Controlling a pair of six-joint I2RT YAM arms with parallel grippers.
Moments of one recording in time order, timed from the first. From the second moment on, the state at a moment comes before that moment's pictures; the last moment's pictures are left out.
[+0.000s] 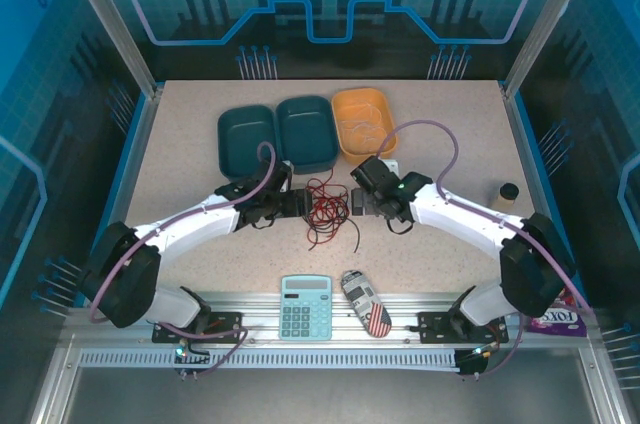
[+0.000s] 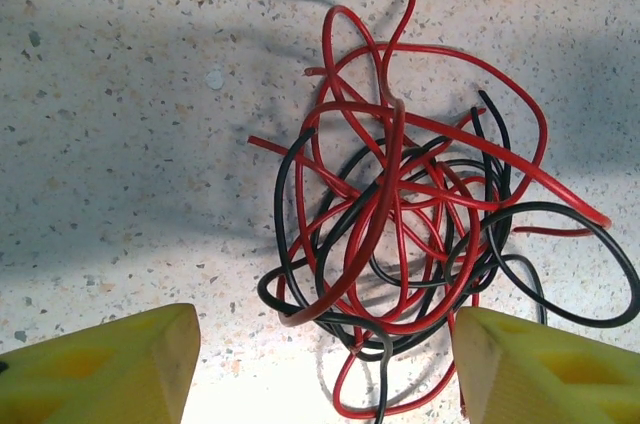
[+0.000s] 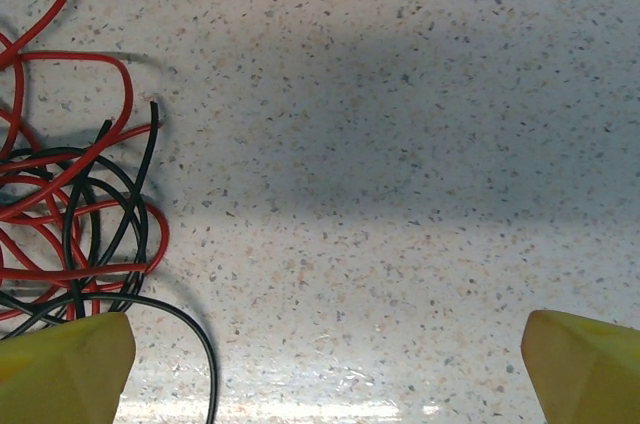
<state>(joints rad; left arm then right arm) -0.57 1.41 0.82 -0.34 0.04 -0.64 0.72 1.48 1.01 -0.72 0.35 0.67</state>
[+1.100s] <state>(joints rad) -0.57 1.31 0.79 -0.26 0.06 -0.64 0.79 1.59 1.20 -0.56 0.12 0.51</state>
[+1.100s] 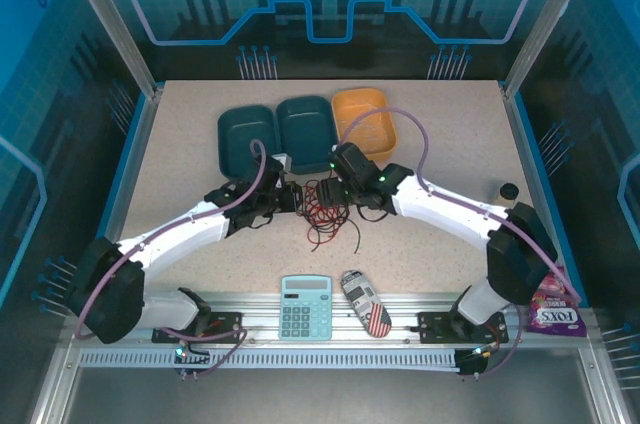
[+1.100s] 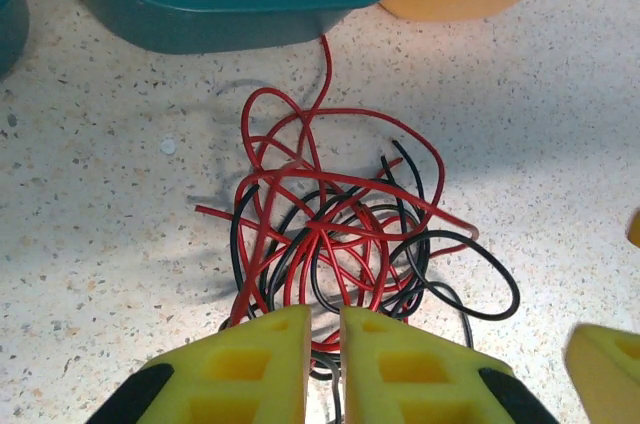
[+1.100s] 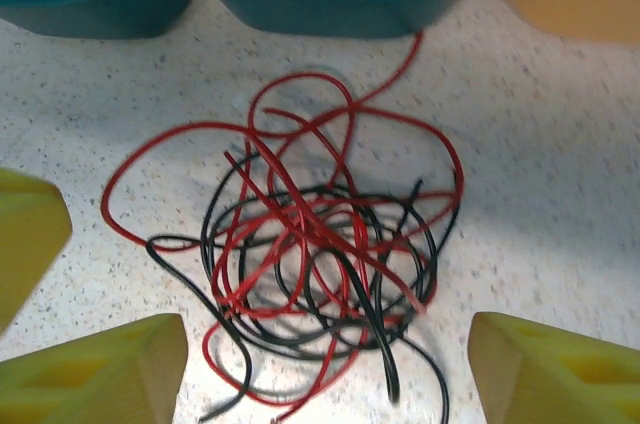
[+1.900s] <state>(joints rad) -0.55 1.46 0.80 -0.26 0.03 -0.58 0.73 1.84 1.37 -0.64 0.03 0.34</state>
